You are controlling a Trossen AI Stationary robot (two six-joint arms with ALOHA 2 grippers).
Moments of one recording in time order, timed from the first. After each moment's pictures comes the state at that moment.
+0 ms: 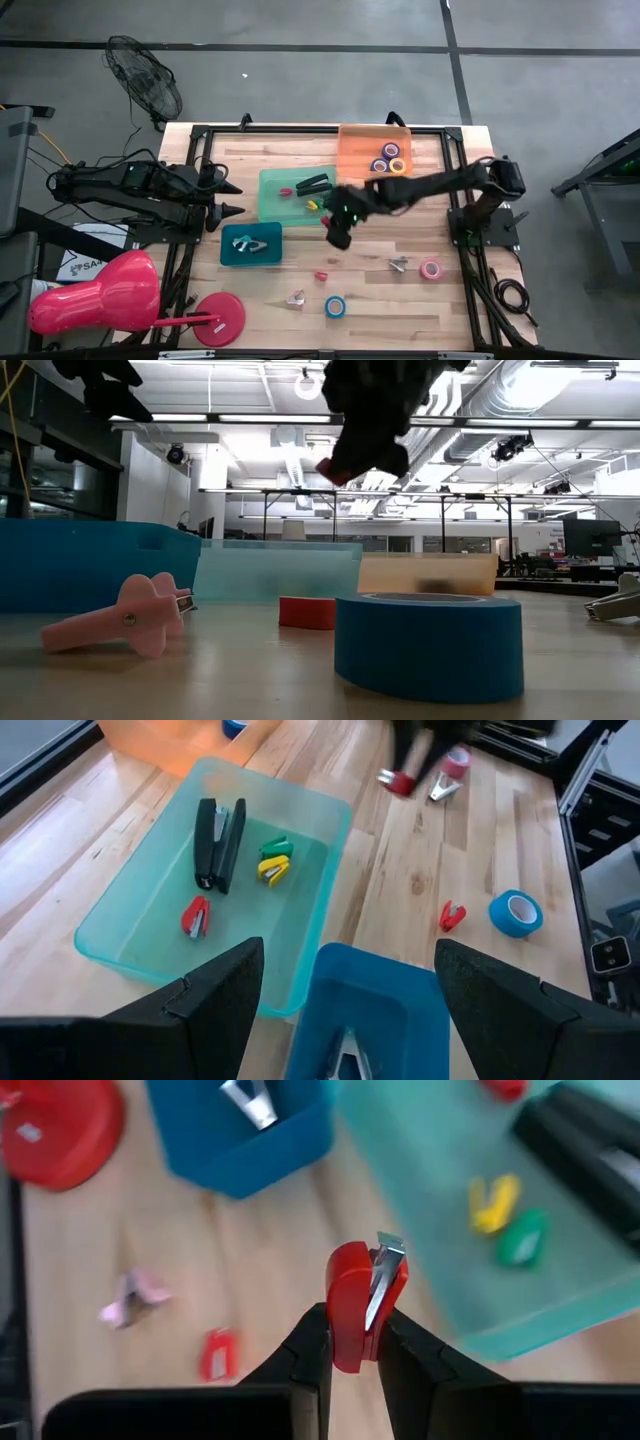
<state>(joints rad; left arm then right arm) -0.11 0.59 0.82 -0.81 -0.18 -0.42 0.04 1.71 1.31 -0.50 -0.04 0.46</state>
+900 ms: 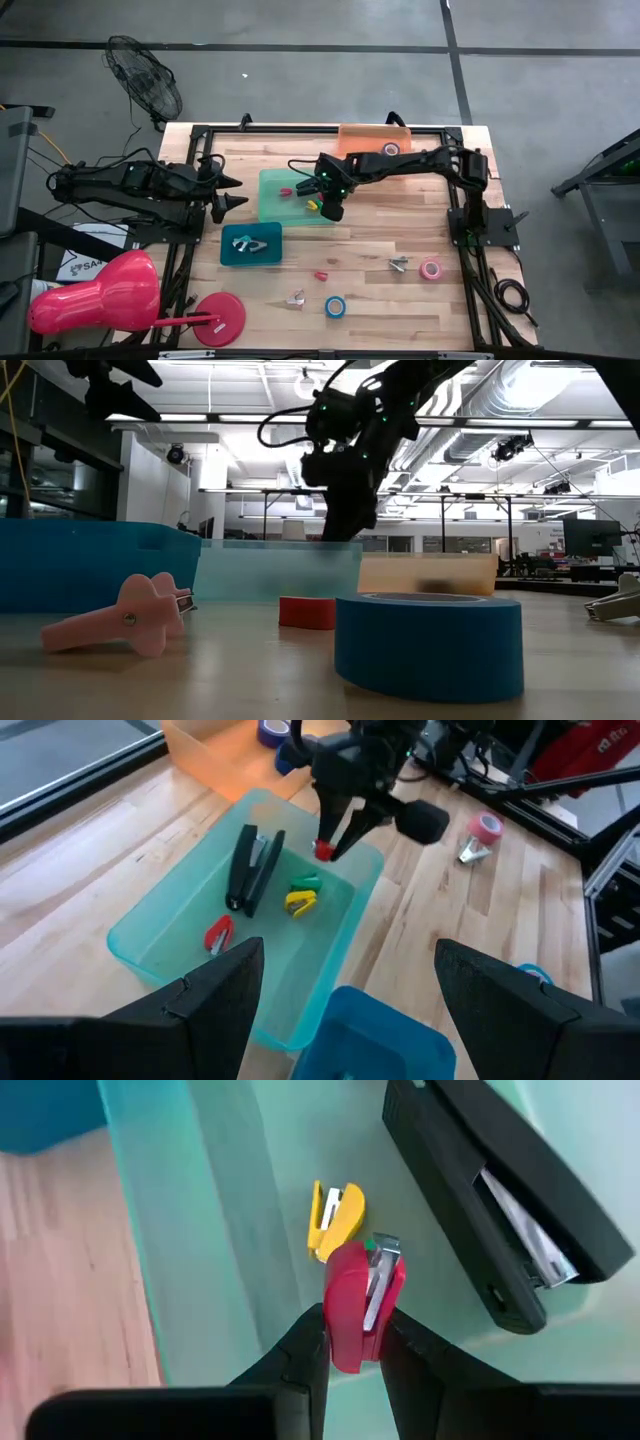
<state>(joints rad) -0.10 0.59 0.82 -0.76 -0.31 -0.57 -0.20 1.96 1.43 -0.55 -0.14 0.09</state>
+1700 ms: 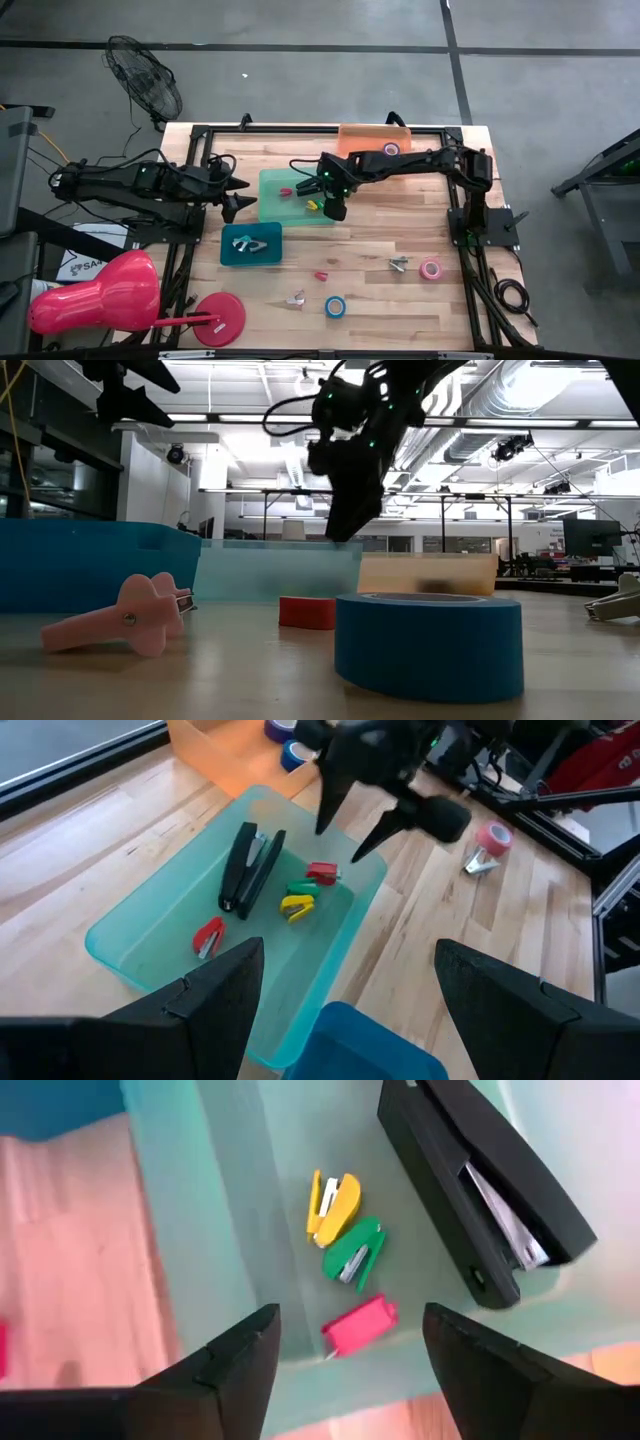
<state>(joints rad) -0.10 0.68 0.82 -0.70 -0.33 -0.63 -0.20 1.92 1.43 -0.61 -0.12 0.07</state>
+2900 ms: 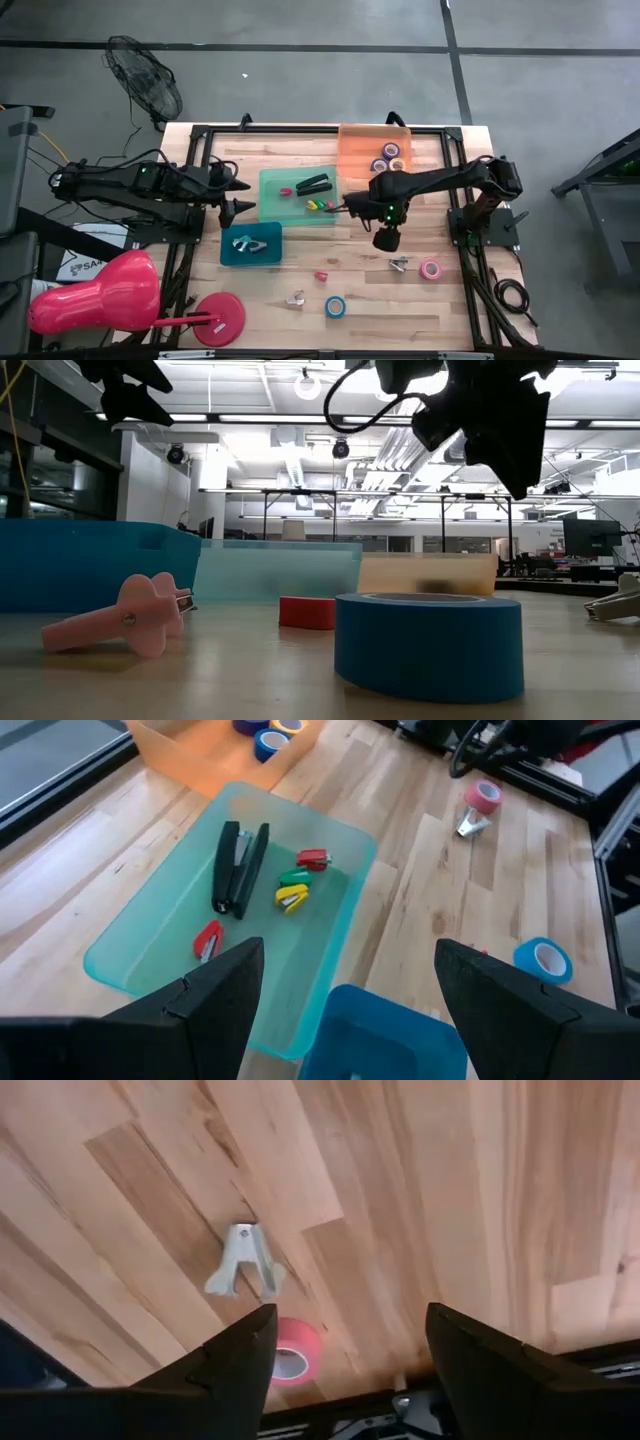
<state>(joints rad) -0.10 0.68 0.82 -0.71 -0.27 -0.48 0.05 1.74 1.42 -1.48 -0.14 0.40</state>
